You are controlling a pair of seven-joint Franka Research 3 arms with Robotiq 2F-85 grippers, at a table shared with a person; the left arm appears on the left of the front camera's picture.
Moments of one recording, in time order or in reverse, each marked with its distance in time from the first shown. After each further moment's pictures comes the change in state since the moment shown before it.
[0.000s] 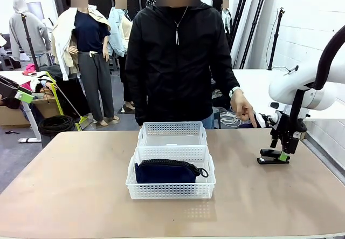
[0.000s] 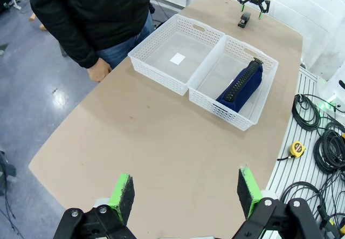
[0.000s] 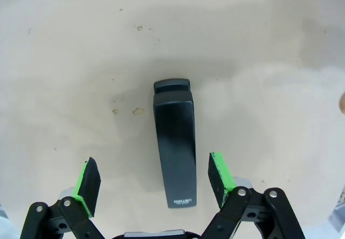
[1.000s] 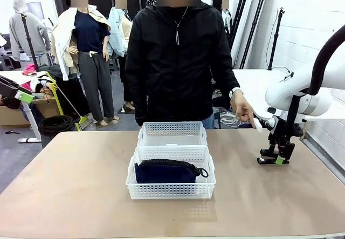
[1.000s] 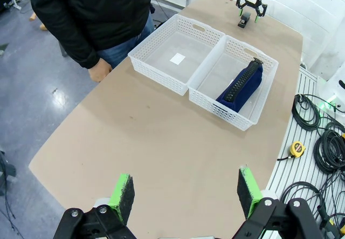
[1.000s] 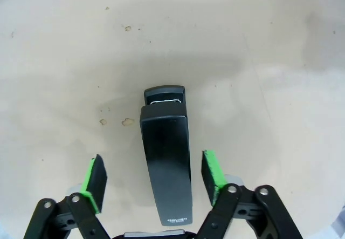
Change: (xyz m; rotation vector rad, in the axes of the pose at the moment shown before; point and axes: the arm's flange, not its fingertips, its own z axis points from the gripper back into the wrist) left arm 0.000 0.000 0.000 0.000 0.000 0.000; right arm 0.000 -0.007 -0.018 -0.004 0.003 -0.003
